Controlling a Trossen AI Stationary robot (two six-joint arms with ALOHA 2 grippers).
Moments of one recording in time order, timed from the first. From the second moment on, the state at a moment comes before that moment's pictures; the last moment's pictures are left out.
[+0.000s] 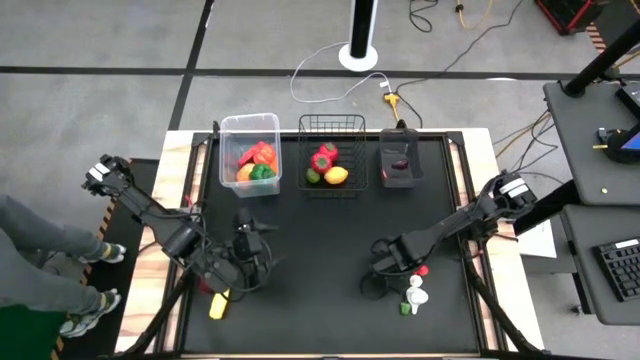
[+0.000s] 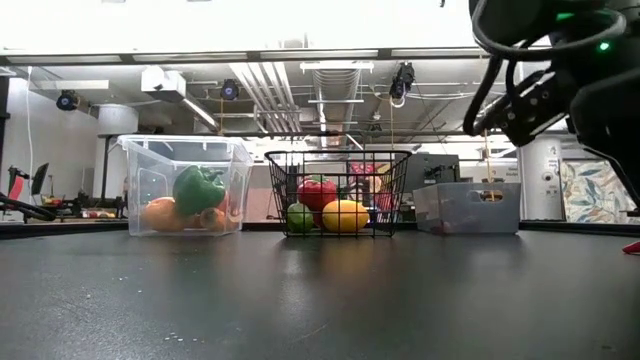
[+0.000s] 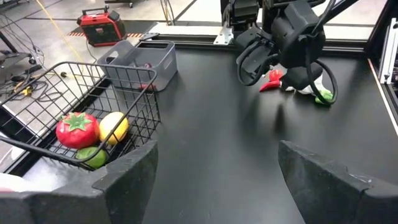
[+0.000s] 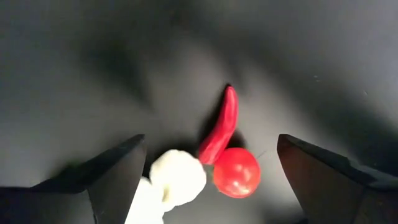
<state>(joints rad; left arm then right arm) -0.66 1.27 1.06 -0.52 -0.88 -0.52 0.41 1.73 1.07 -1.07 -0.14 1.09</state>
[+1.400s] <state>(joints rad) -0.66 1.27 1.06 -0.52 -0.97 -0.53 0.41 1.72 0.96 -0.89 -0.12 1.07</state>
